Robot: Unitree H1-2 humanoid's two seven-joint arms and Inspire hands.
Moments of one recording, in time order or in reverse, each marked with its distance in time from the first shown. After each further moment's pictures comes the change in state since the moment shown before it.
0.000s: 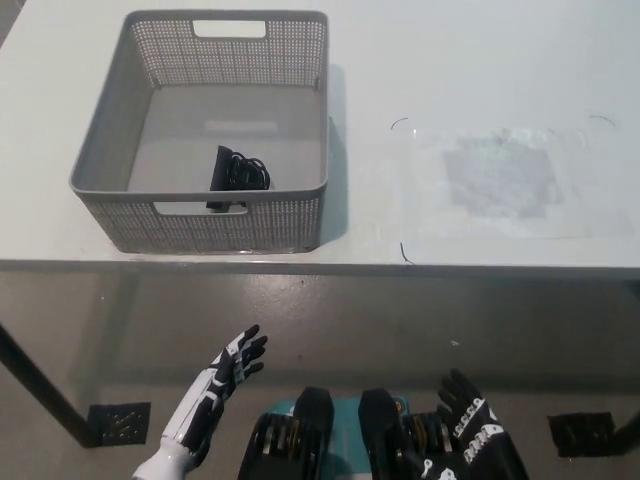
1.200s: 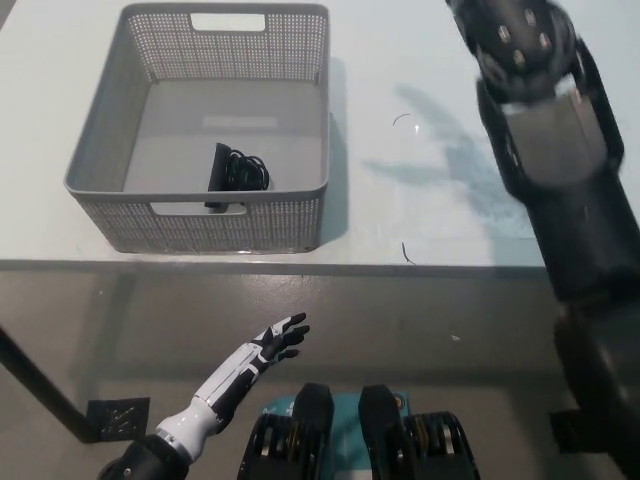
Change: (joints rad) left_arm -0.147 0.071 -0.144 0.045 0.031 0.077 -0.056; right_arm -1.309 -0.143 -0.051 0.395 -0.340 0.188 -0.063
